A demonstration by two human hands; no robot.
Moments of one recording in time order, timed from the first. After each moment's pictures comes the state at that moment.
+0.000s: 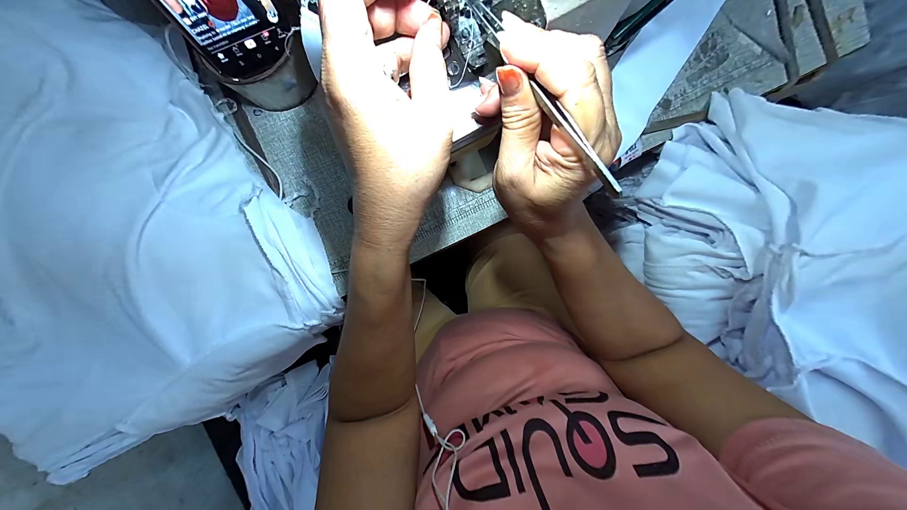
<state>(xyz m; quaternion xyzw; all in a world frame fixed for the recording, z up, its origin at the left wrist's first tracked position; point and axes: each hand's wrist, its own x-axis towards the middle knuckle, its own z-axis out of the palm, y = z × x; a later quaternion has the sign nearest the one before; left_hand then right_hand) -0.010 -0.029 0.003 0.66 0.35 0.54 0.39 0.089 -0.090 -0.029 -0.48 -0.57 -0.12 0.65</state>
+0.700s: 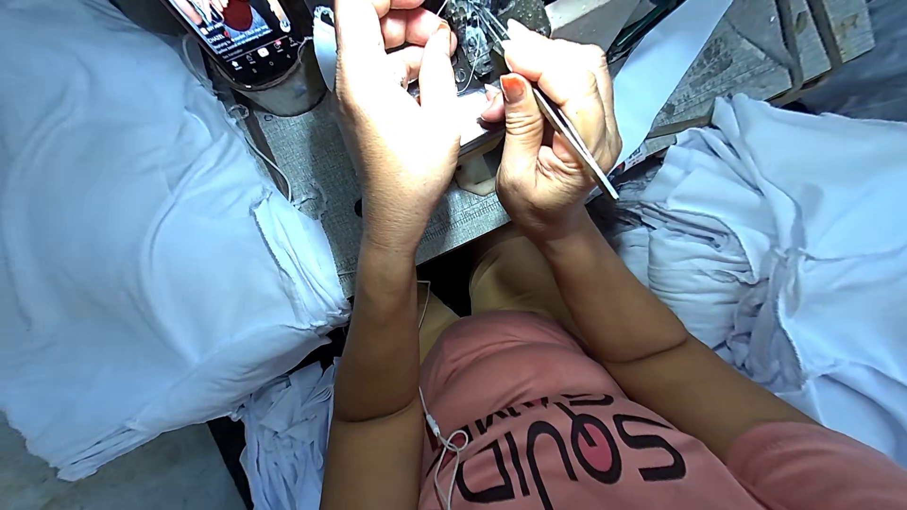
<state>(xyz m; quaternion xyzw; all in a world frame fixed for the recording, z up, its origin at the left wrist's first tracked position) -0.009 -0.036 0.020 0.64 0.39 0.51 0.42 0.088 -0.089 -0.029 -0.48 -0.57 -0.13 0.65</state>
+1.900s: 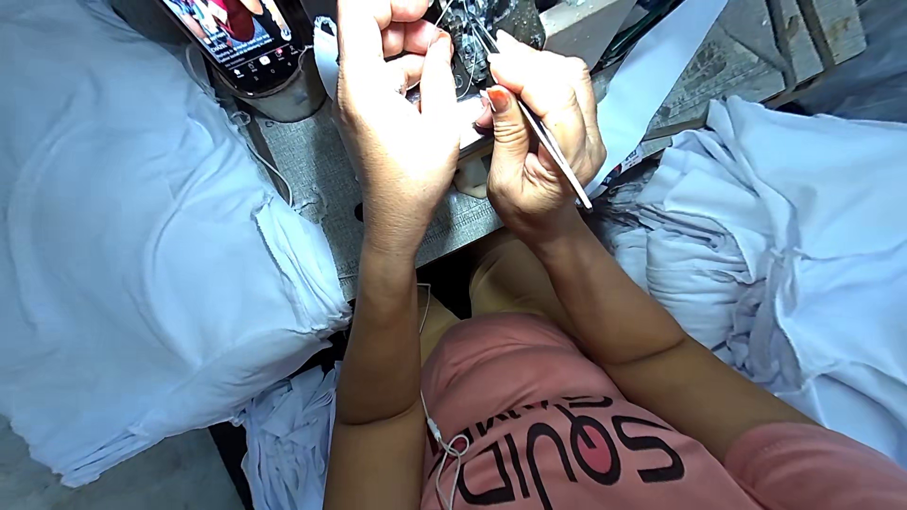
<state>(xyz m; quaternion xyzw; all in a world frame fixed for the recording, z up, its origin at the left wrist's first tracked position) -0.009 -0.028 0.000 0.66 0.32 0.56 0.38 0.086 -0.090 -0.031 -0.49 -0.59 -0.15 0.63</state>
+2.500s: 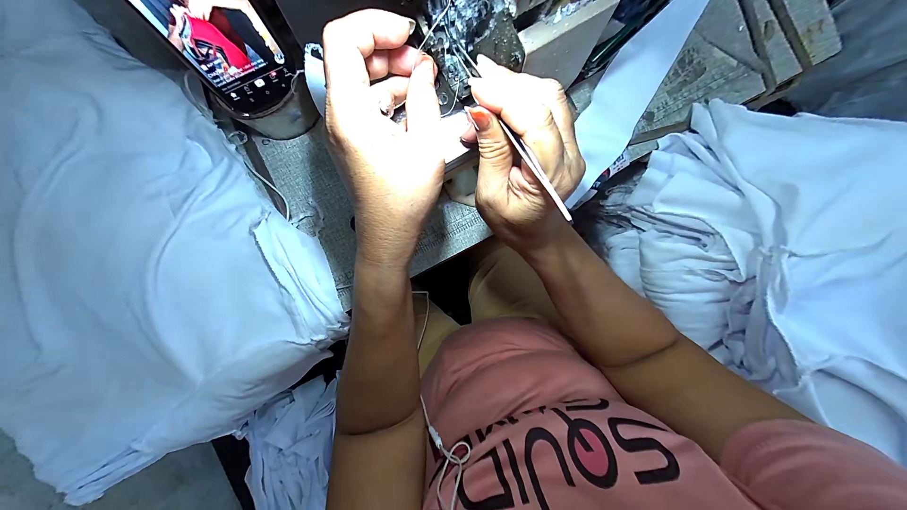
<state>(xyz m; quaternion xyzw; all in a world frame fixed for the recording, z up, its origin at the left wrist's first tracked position) -0.013 -0.027 -0.001 0.67 0.29 0.56 0.39 0.085 -0.093 -0.030 -0.49 -0.59 -0.14 0.63</state>
